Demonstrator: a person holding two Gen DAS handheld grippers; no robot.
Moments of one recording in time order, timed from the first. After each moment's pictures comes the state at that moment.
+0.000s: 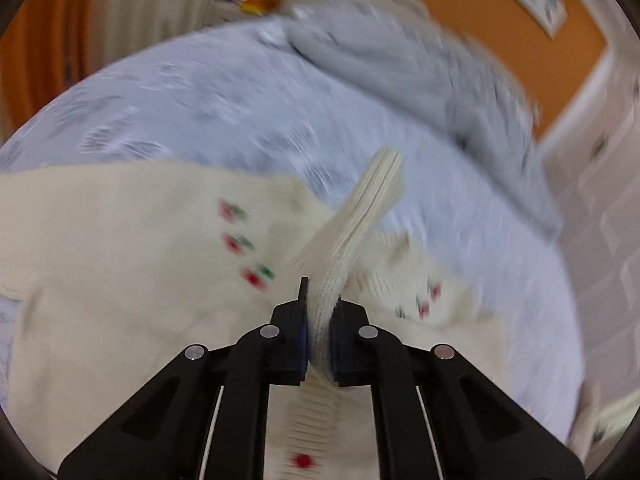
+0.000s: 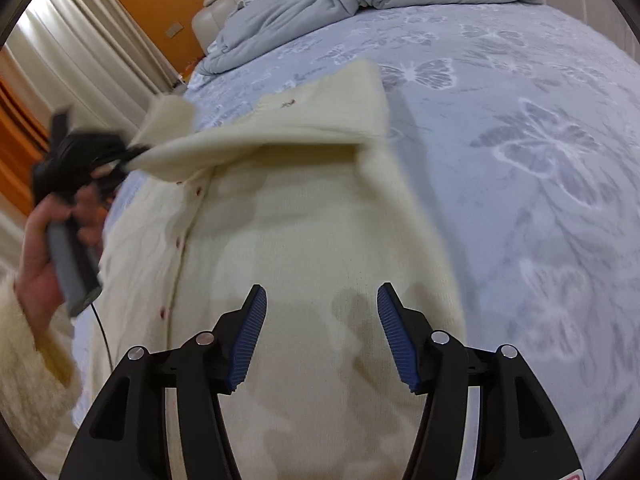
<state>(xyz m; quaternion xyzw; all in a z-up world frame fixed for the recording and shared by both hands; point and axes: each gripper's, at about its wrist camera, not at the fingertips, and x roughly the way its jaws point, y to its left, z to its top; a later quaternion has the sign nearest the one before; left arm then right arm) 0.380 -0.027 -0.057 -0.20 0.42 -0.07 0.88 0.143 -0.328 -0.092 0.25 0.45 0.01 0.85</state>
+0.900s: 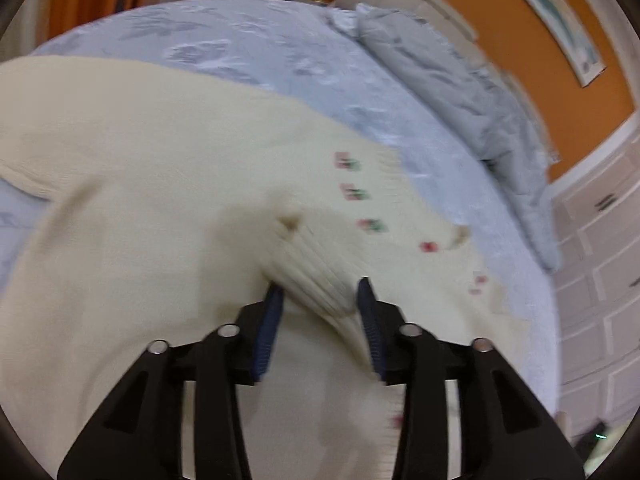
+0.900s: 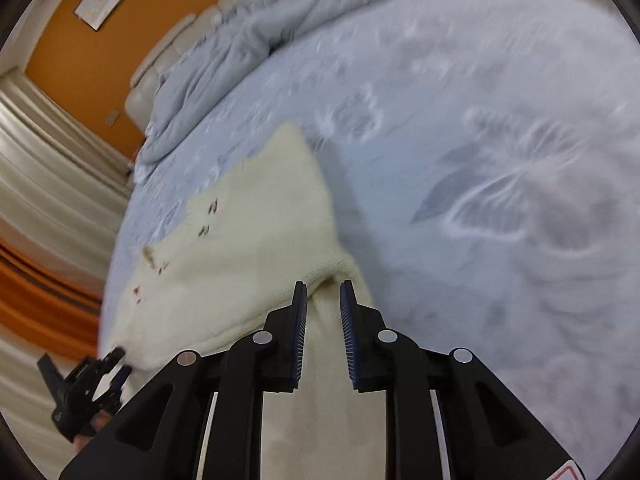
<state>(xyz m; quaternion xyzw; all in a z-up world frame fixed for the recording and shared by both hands) 0.344 0.033 -0.122 -0.26 0.45 -0.03 0.85 0.171 -0.376 -0.085 0.31 0.37 -0.12 0.86</state>
